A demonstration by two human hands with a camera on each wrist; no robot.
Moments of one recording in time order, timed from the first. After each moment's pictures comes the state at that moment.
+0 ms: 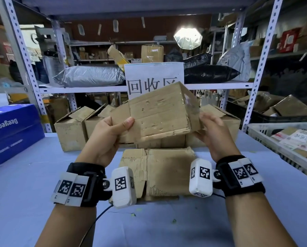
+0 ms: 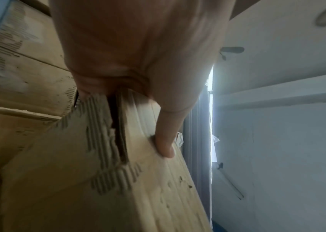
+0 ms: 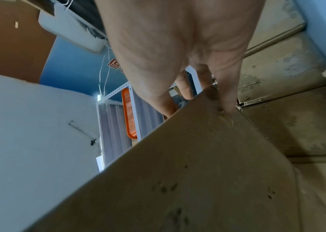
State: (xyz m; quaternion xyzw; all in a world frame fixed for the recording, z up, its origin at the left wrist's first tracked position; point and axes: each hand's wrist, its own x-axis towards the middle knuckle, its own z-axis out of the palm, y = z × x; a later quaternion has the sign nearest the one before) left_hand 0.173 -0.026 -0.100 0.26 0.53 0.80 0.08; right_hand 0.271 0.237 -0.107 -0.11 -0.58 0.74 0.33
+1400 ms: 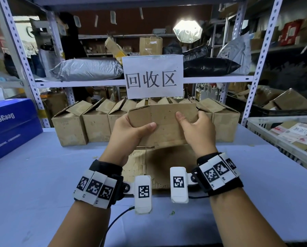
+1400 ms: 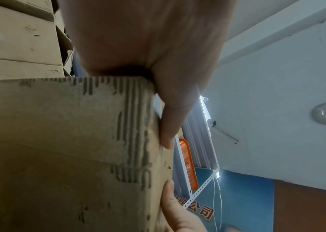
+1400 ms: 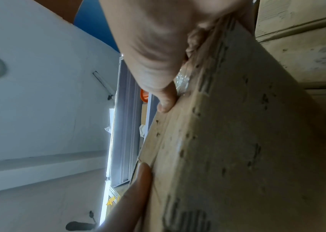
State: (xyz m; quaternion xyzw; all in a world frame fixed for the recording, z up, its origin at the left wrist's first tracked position) left_hand 0.187 0.015 -0.121 0.30 0.58 0.76 0.02; right_hand 0.251 0.206 -0.121 -0.20 -0.78 0.41 0.43
